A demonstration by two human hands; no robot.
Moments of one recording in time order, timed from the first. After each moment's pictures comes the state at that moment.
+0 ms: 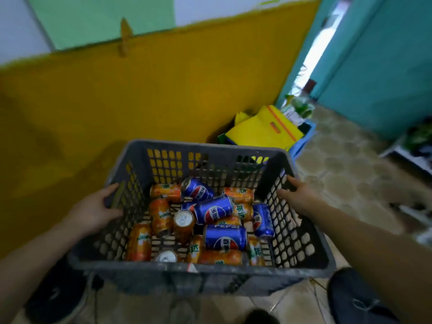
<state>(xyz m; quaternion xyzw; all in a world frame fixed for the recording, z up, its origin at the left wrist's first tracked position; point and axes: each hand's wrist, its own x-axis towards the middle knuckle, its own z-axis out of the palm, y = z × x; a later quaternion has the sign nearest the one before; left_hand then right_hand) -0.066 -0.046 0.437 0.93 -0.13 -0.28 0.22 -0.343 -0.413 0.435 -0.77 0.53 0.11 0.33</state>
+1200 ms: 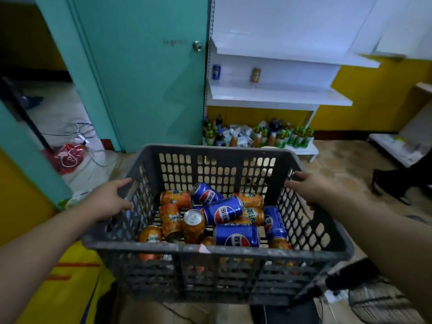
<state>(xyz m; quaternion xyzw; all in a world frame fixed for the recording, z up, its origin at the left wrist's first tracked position) -0.306 -0.852 0.550 0.70 -0.61 -0.33 0.16 -0.763 -0.818 0.572 -0.44 0.86 -0.09 0.23</state>
